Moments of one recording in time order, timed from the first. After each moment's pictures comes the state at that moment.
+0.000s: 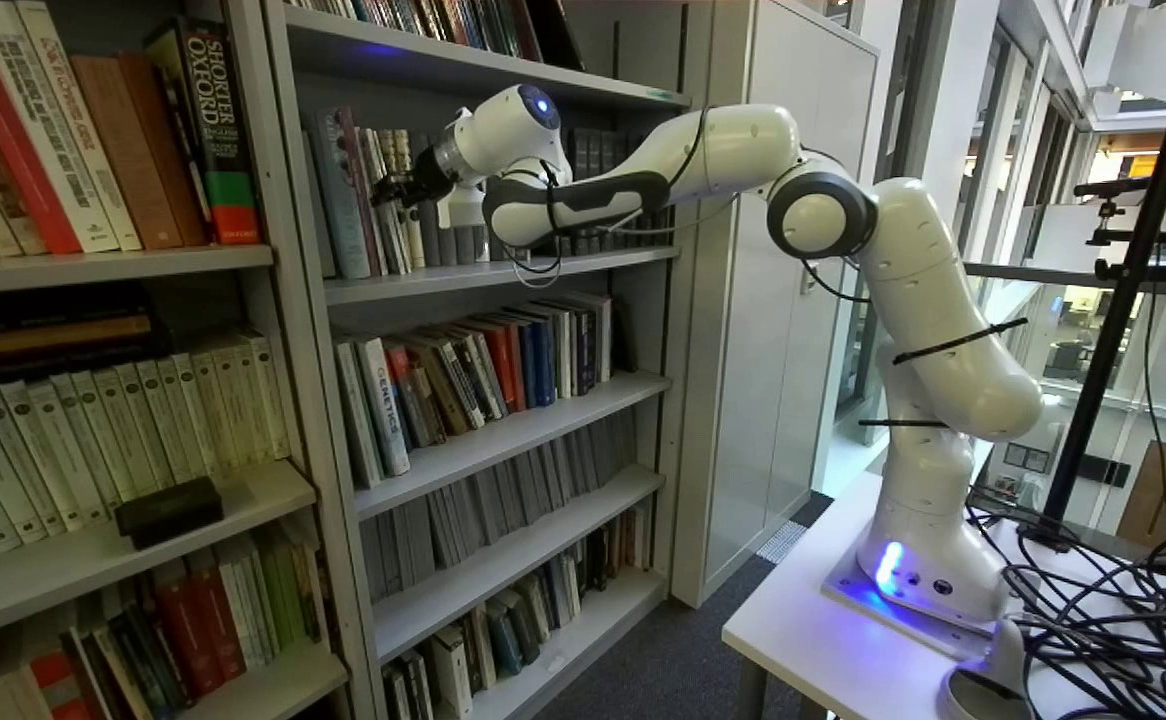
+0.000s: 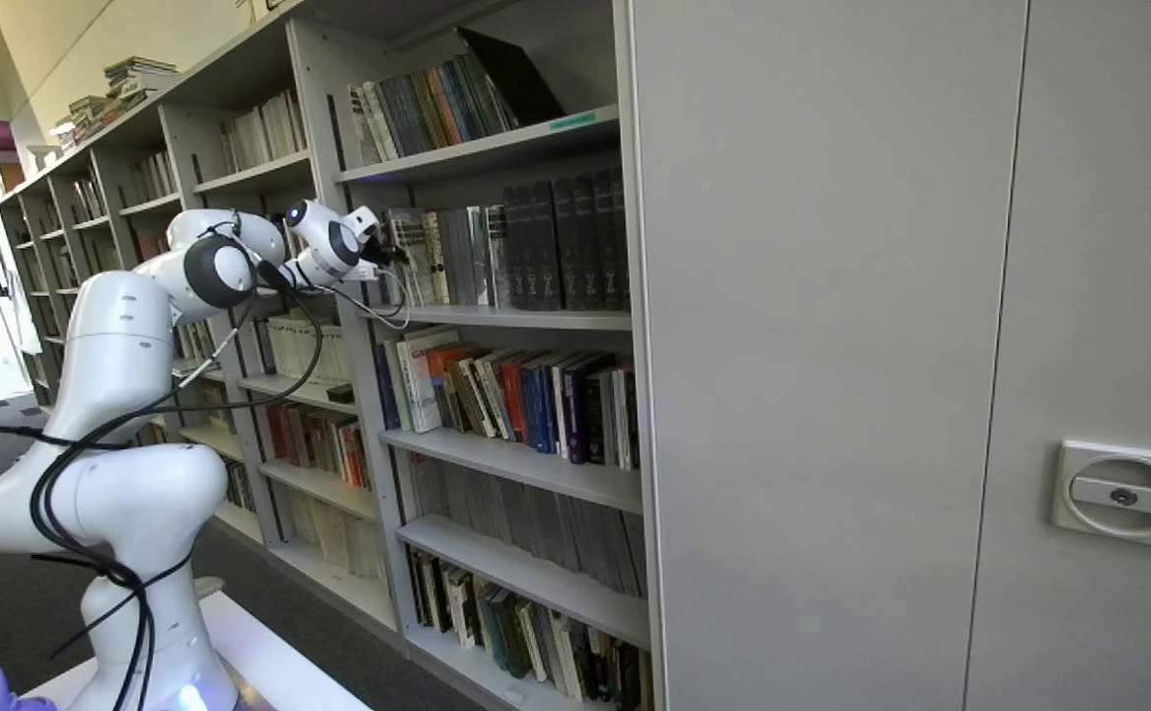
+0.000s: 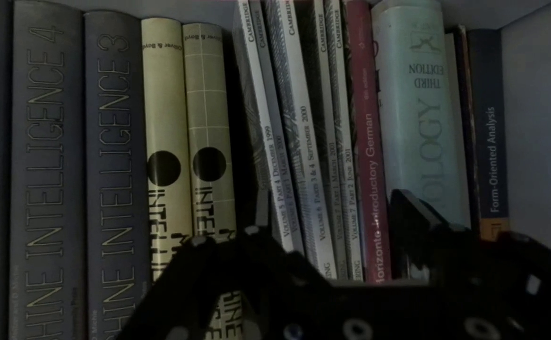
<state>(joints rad) 0.81 0.50 -0.42 -1.24 -0.31 2.86 0.57</state>
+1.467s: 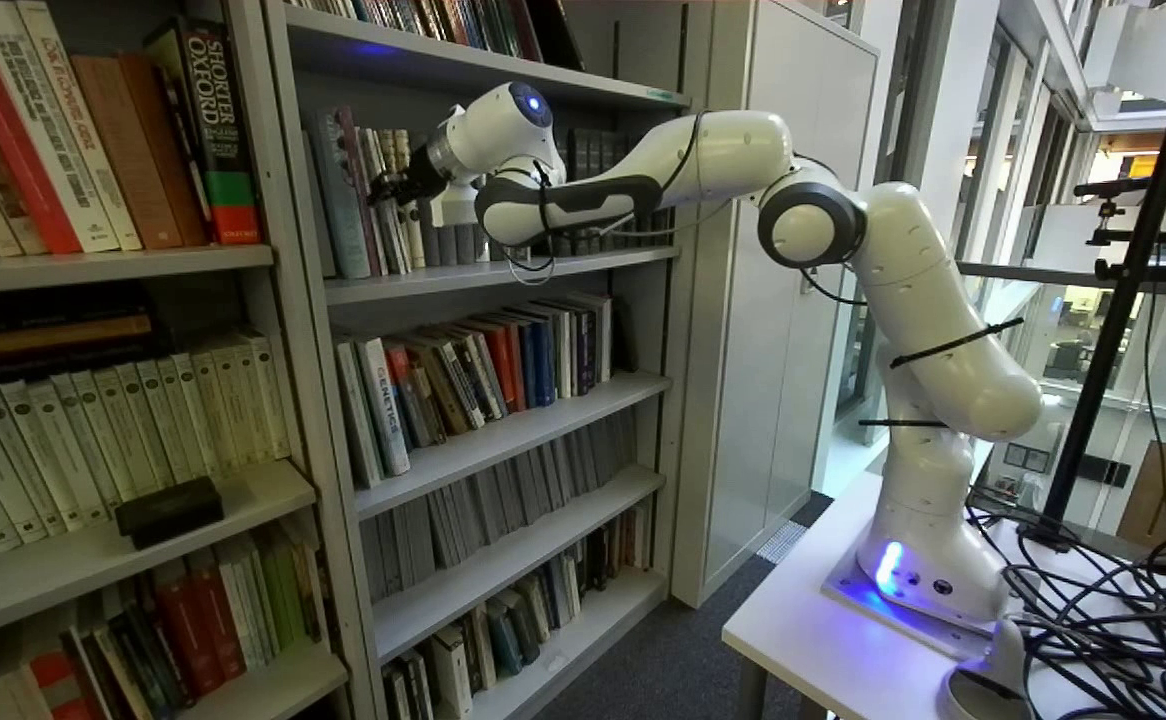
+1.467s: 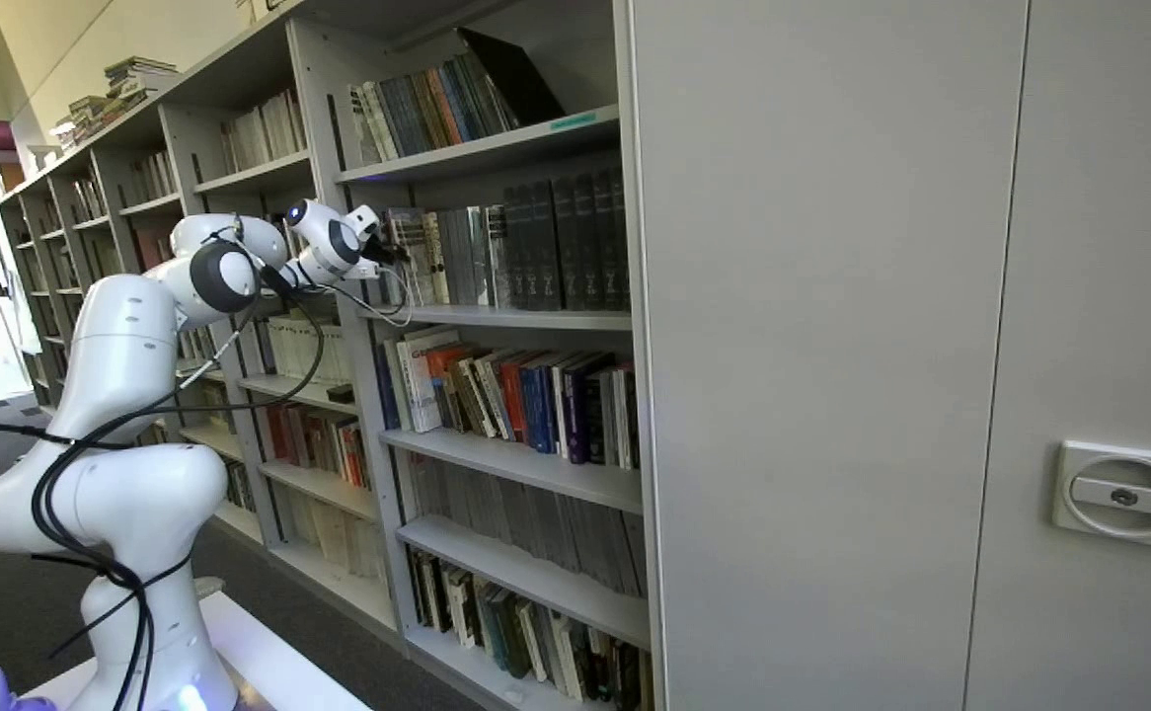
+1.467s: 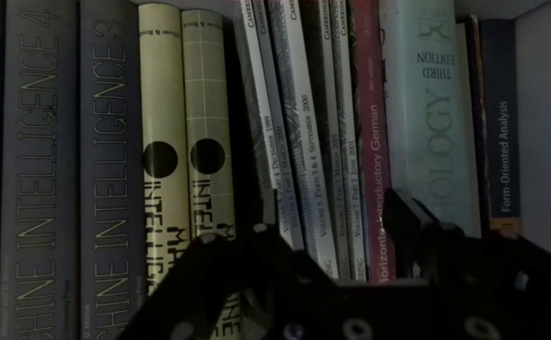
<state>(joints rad) 0.81 0.54 -0.42 -1.16 -0.31 2.82 0.57</state>
